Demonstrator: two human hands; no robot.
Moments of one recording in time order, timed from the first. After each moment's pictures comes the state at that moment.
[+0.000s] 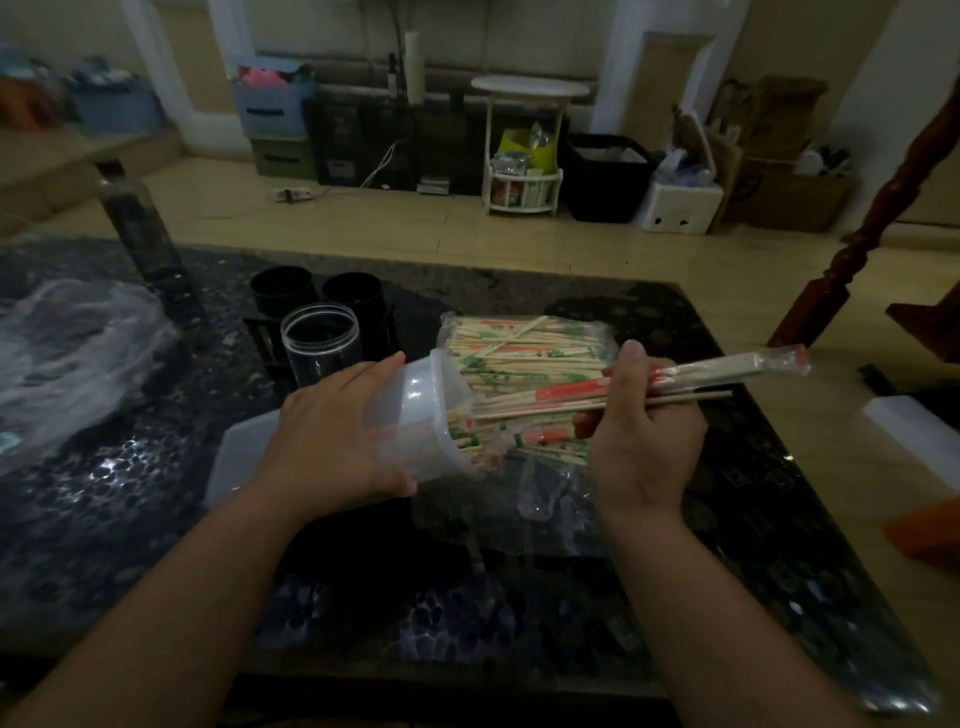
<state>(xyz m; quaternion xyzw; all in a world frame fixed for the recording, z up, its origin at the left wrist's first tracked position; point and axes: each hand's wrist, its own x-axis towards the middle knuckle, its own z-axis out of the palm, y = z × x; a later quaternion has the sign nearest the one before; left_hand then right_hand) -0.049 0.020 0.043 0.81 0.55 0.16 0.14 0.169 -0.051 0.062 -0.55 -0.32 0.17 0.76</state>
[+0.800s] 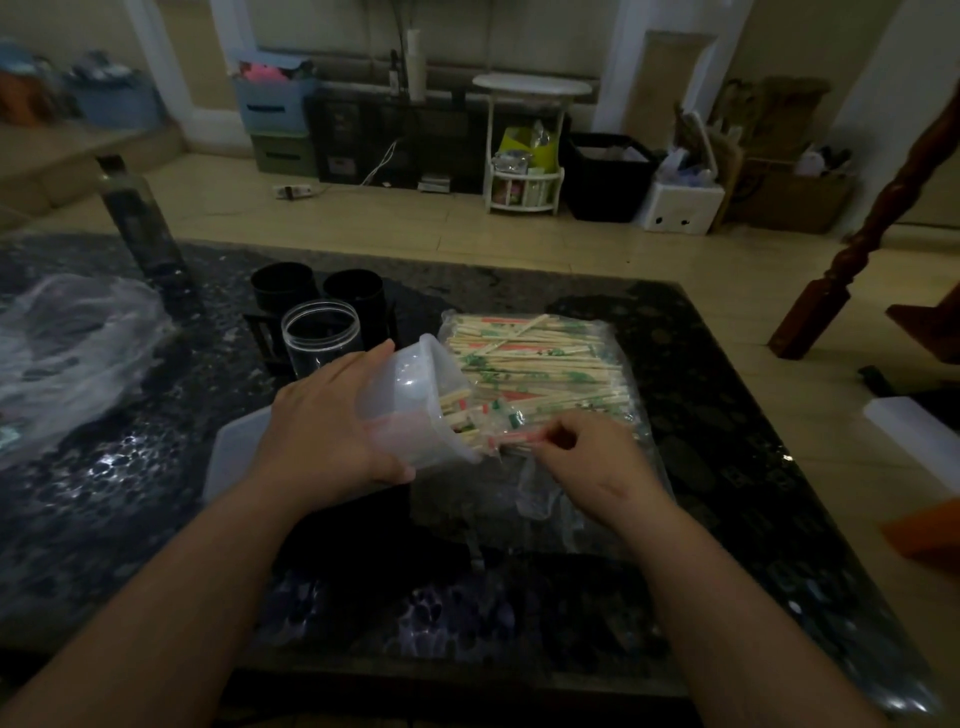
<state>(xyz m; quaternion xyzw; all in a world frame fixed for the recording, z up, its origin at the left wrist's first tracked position) -0.048 0.020 0.047 0.79 0.57 0.19 0.13 0.197 -0.033 0.023 -0.74 -0.58 0.22 0.27</state>
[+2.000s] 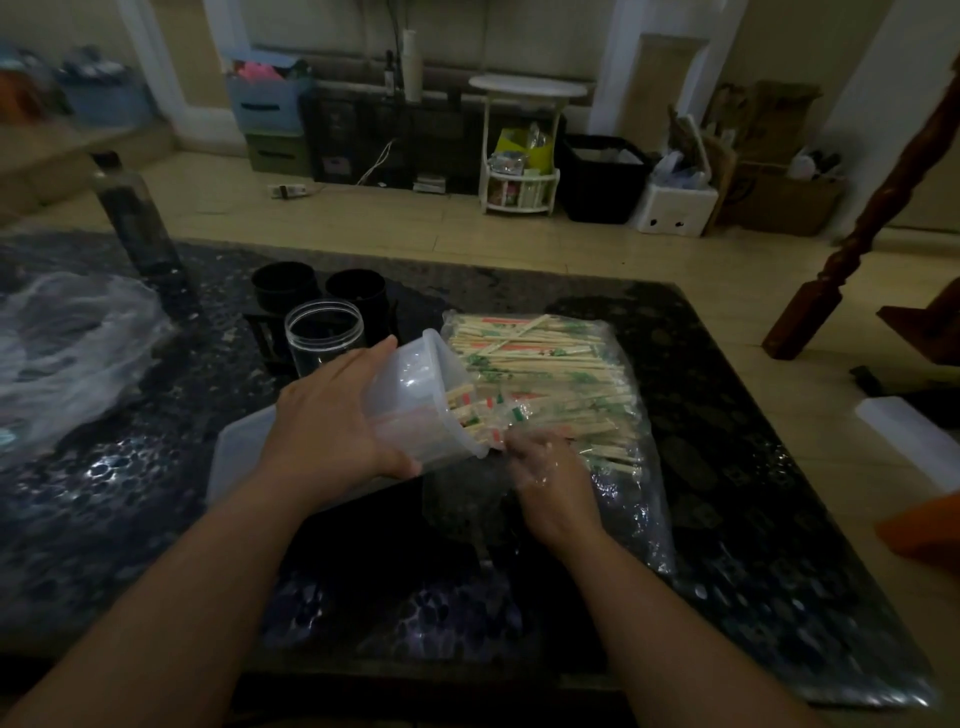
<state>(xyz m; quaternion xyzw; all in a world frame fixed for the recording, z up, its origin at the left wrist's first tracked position) -0.049 0.021 0.049 0.78 0.57 0.20 0.16 0.176 -0.017 -0.056 -0.71 -0.60 0.19 0.31</state>
